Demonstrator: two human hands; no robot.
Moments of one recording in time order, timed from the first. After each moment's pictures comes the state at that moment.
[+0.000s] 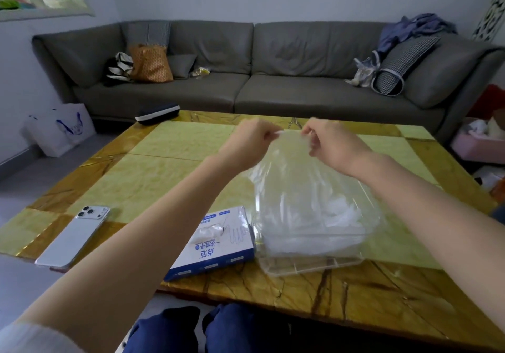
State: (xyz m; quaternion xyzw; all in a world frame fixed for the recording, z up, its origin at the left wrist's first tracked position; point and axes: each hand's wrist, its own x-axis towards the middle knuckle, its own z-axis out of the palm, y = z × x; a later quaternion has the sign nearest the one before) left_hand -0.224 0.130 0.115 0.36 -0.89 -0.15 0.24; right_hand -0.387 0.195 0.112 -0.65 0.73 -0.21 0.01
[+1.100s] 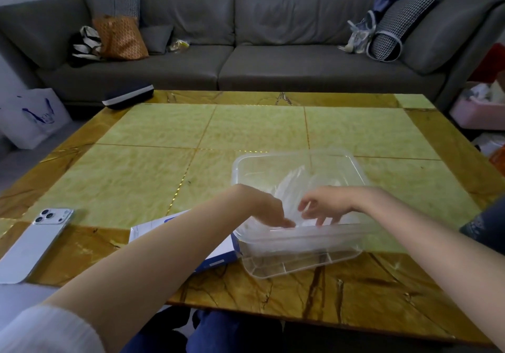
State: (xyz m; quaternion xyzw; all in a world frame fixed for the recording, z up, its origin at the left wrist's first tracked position) left_hand -0.288 0.134 0.001 0.28 -0.89 -0.12 -0.35; right_hand -0.434 0.194 -0.005 -0.57 0.71 0.09 0.39
